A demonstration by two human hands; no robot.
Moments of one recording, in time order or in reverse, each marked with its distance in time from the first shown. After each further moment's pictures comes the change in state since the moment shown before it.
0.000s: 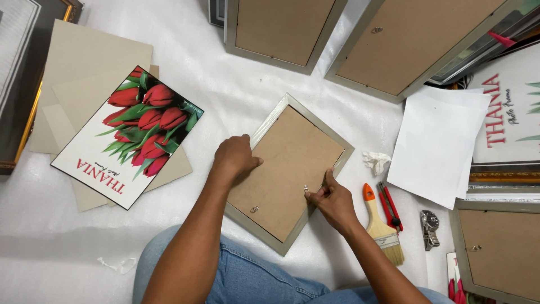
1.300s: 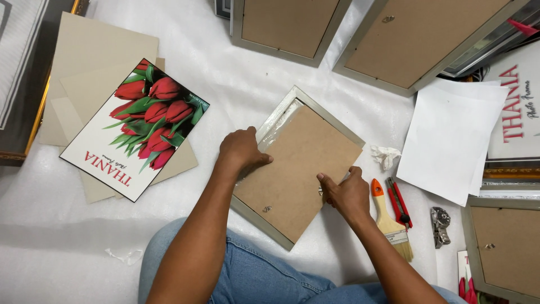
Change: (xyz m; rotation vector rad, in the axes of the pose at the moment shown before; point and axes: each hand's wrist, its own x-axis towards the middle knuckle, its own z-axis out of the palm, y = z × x) left_hand -0.007 0.006 -0.007 0.025 -0.019 -0.002; right_hand 0.001 -0.014 -0.008 -0.084 0.185 0.026
